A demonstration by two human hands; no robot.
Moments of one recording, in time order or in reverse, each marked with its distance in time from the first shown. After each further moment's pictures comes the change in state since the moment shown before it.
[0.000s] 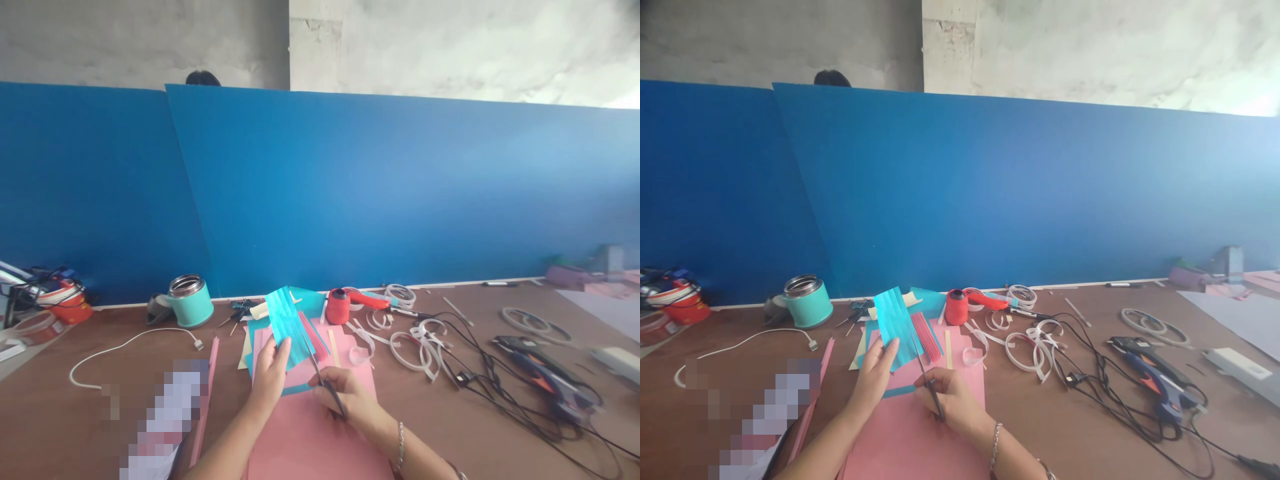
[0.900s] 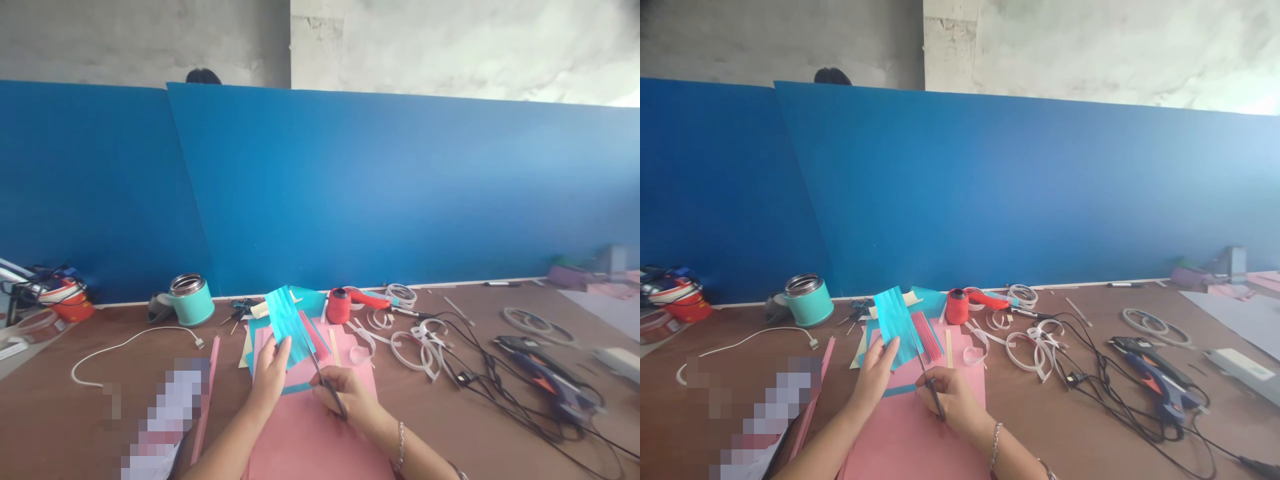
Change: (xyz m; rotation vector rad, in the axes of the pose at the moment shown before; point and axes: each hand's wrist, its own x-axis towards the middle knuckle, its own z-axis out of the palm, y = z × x) left_hand 0.001 0.001 -0.001 -0.018 -0.023 0.012; right_hand 0.003 0.004 0.000 -0.055 0.020 -0.003
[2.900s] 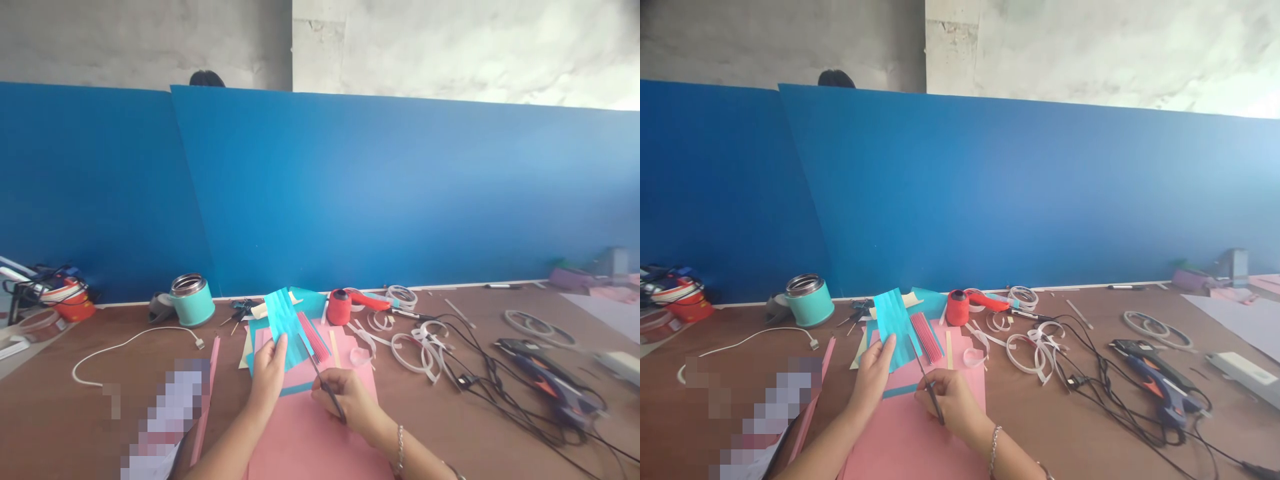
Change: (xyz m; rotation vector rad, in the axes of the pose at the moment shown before) left_hand -0.001 0.009 0.004 0.043 0.168 -0.071; right_hand -0.001 -0.002 0.002 -0.061 0.041 0.027
